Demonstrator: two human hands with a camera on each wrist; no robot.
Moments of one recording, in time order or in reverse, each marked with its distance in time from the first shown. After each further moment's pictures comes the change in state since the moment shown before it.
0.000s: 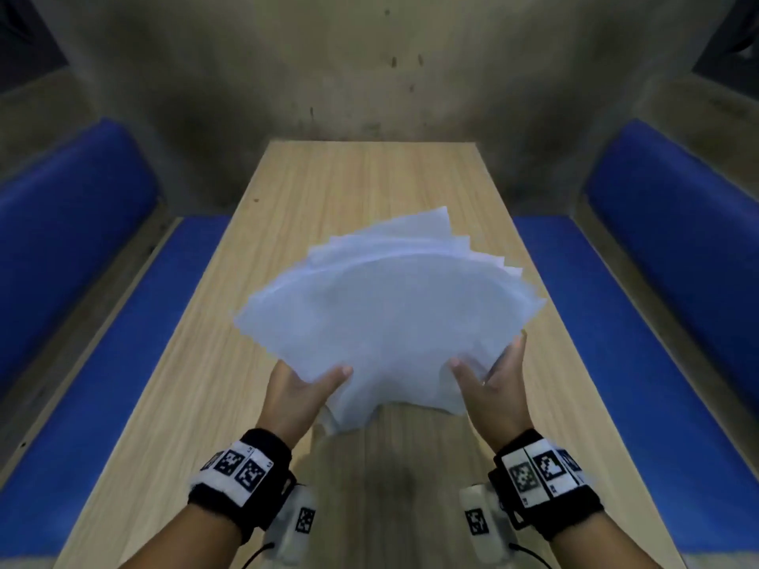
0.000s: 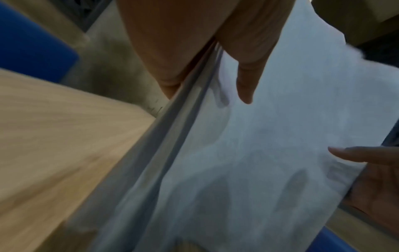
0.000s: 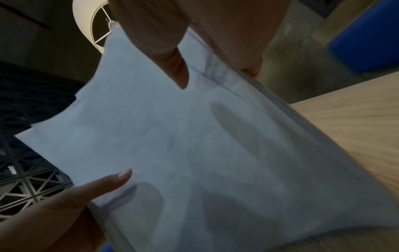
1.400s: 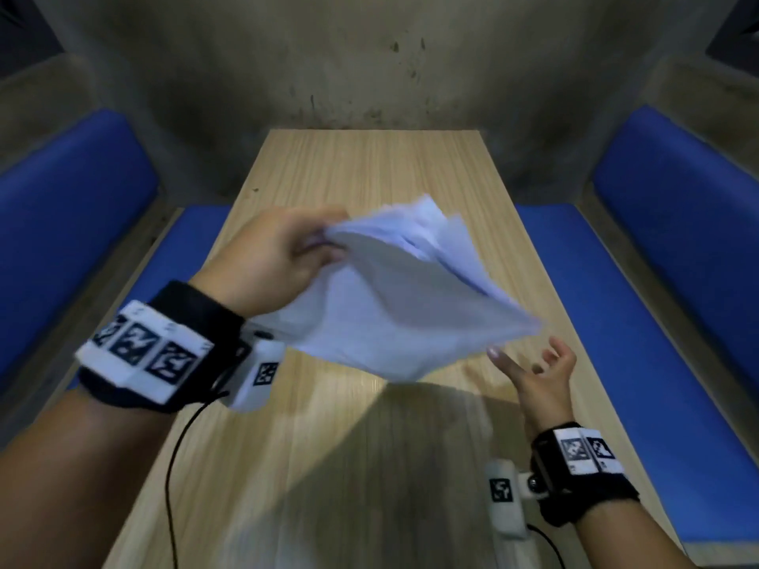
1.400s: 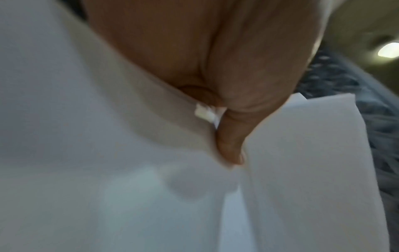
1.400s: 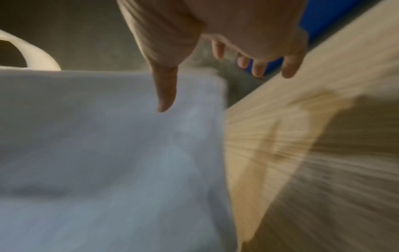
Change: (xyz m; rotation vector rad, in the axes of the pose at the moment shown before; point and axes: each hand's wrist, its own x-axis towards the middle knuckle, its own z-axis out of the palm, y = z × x) left_hand 0.045 0.156 -0.027 0.748 -0.281 0.701; right_hand 0.020 0.052 -0.046 -0.021 0.299 0.410
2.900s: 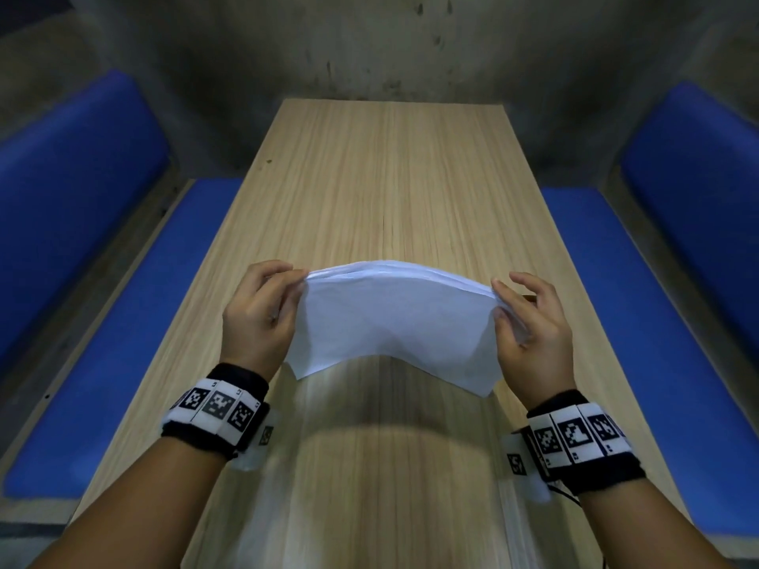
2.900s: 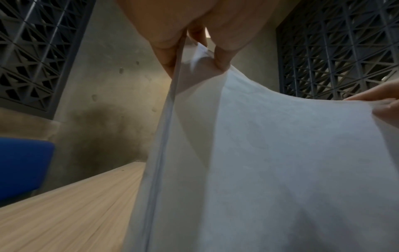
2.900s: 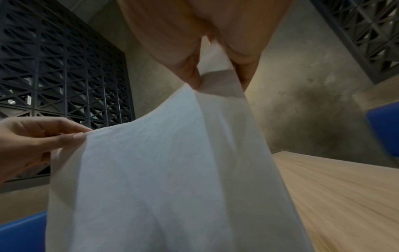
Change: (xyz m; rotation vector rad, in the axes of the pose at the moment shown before) left_hand -0.092 -0.086 0.091 0.136 0.547 -0.220; right_hand -0.007 -0.023 0.029 -0.474 -0.076 -0.973
